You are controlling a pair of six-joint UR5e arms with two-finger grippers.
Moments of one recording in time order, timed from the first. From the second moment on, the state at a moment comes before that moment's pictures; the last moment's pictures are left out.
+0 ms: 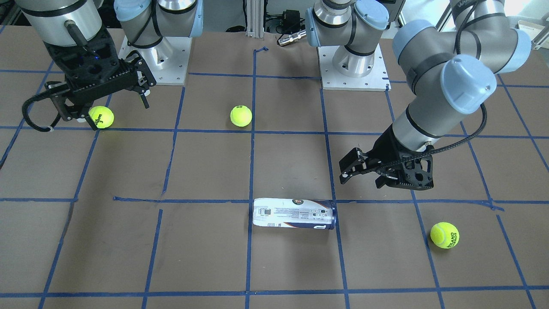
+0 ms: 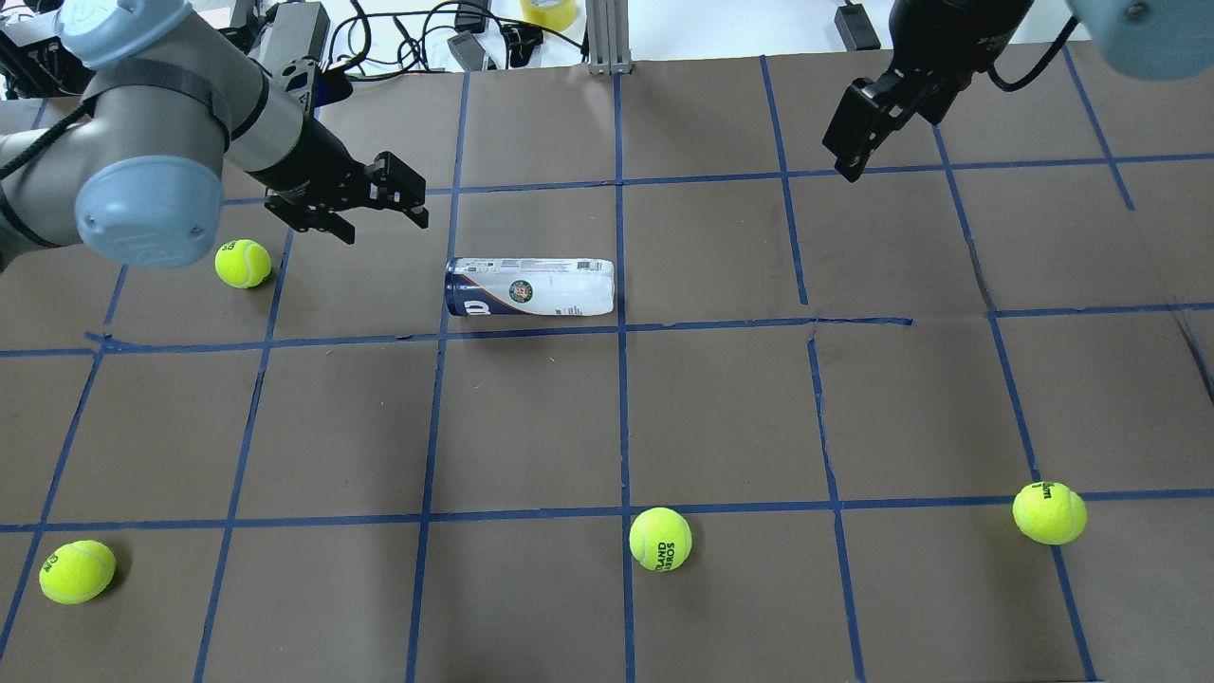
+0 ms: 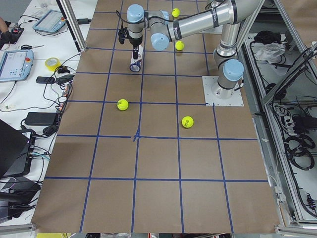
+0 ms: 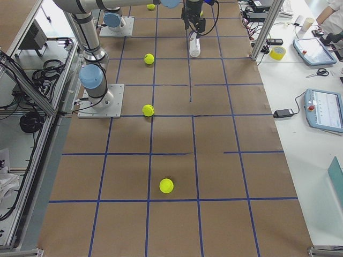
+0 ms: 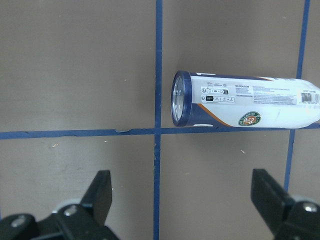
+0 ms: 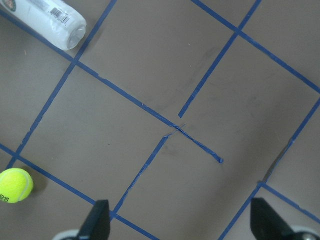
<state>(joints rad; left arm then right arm) -1.45 -1.79 -1.73 -1.12 1.28 0.09 1.60 -1.51 1.41 -1.55 -1.58 -0.51</state>
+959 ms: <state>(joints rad) -1.41 -1.98 -1.74 -1.05 1.05 0.26 1.60 -1.50 1.36 -1.55 -1.58 -0.15</state>
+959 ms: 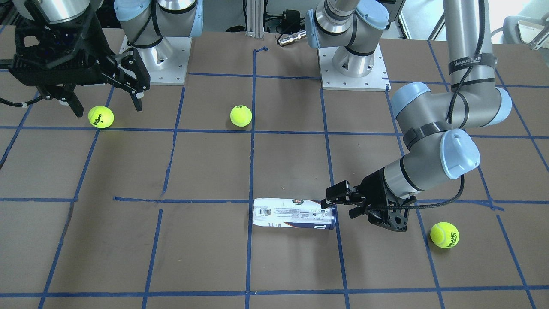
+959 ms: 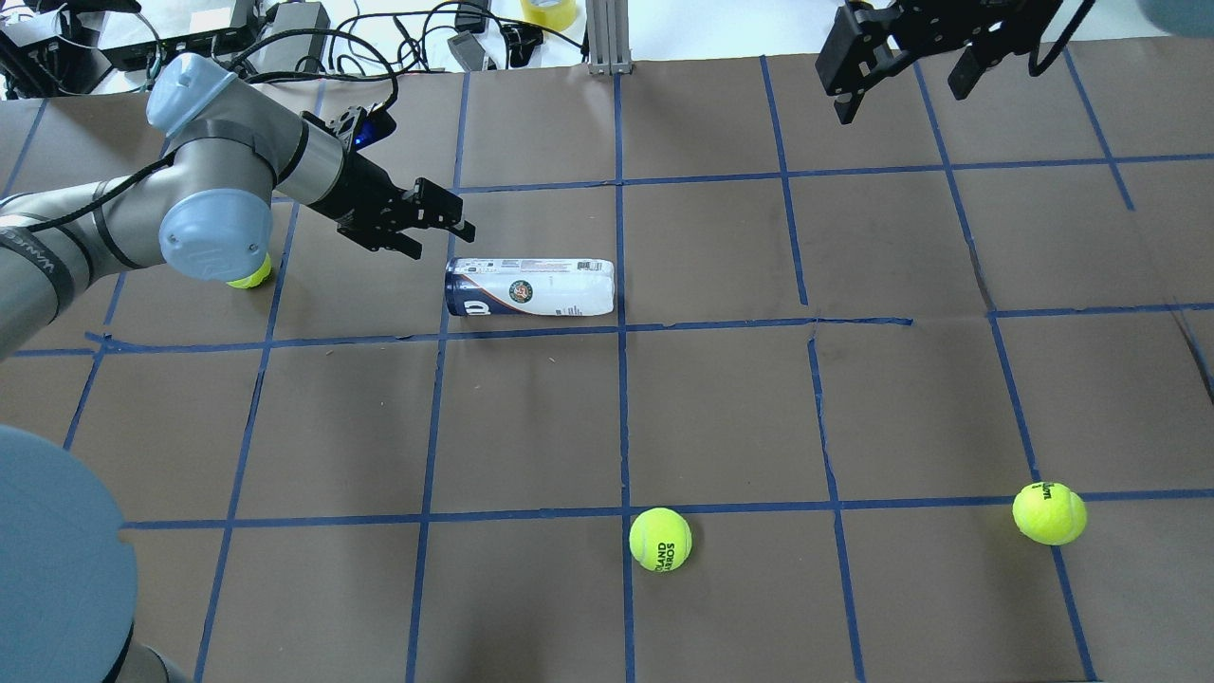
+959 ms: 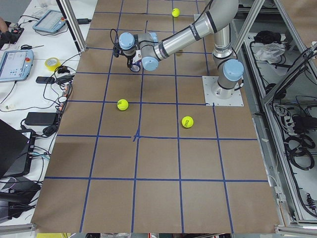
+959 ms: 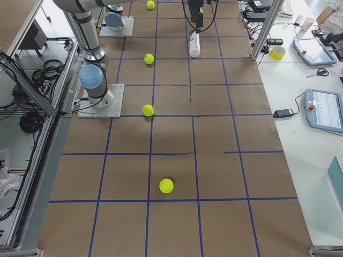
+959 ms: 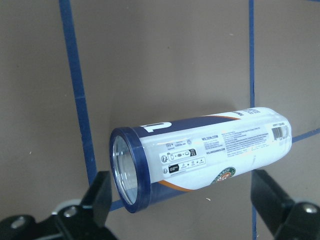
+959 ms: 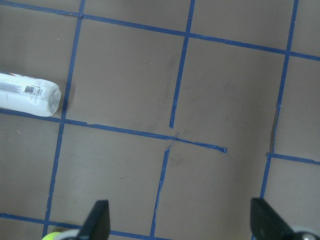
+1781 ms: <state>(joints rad) -1.41 -2.06 -1.76 -1.06 0.97 0.27 1.60 -1.51 1.37 -1.52 -1.58 -0.02</state>
